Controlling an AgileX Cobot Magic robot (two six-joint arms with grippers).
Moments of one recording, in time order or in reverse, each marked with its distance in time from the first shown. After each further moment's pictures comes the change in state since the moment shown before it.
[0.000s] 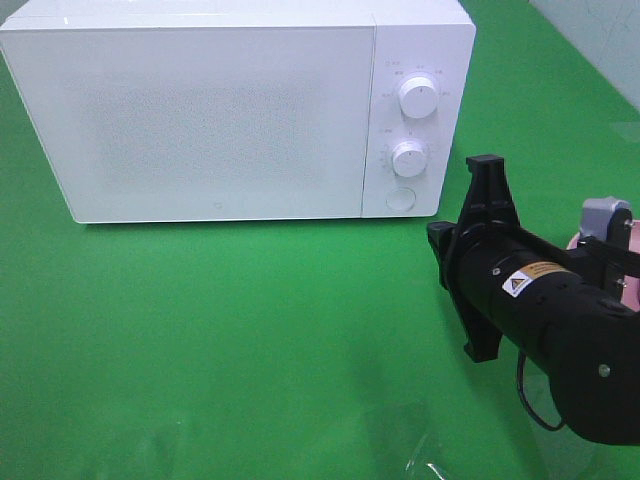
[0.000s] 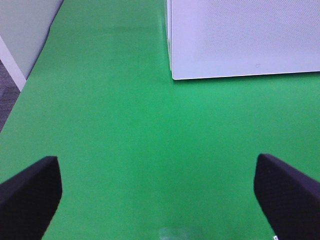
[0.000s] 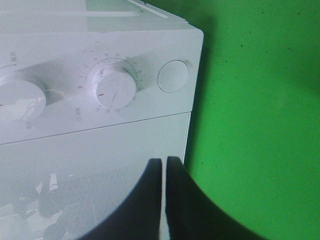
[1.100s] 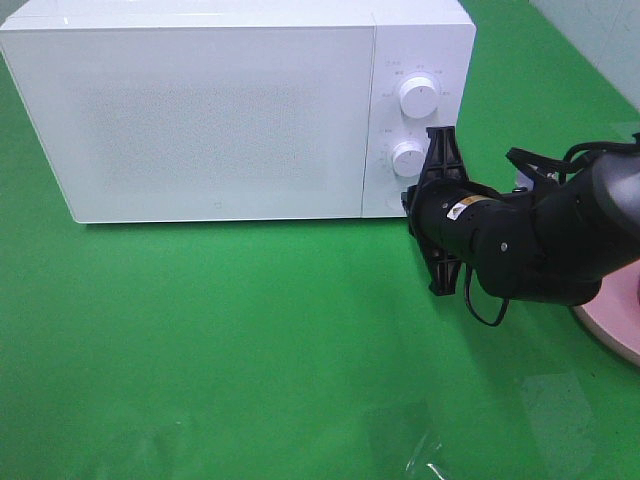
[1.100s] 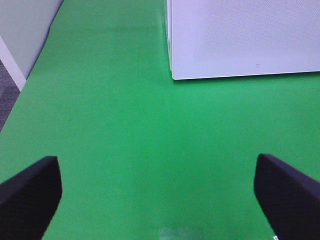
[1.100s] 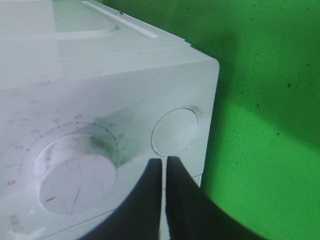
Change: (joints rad) left arm 0.000 0.000 0.000 0.000 0.000 0.000; right arm -0.278 0.271 -0.341 -0.258 0.203 0.063
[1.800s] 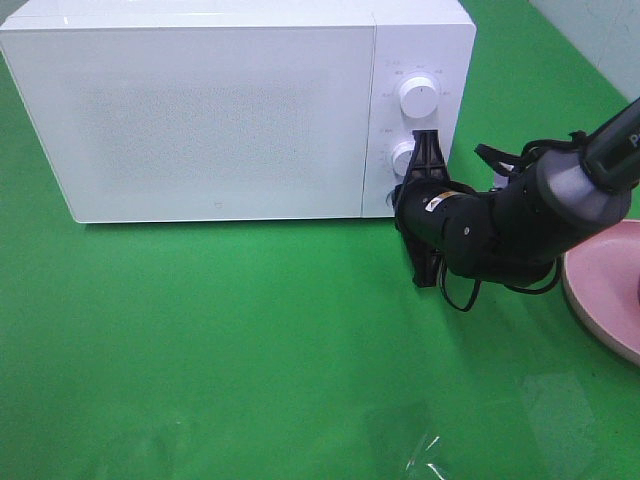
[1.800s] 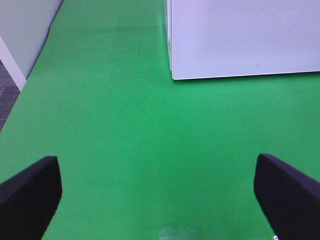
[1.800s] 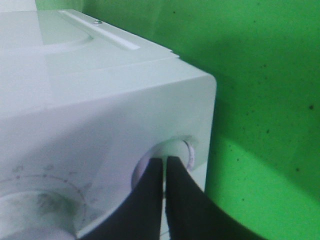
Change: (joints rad) left arm 0.000 0.000 0.000 0.000 0.000 0.000; right arm -0.025 0.129 -0.136 0.034 0.030 -0.005
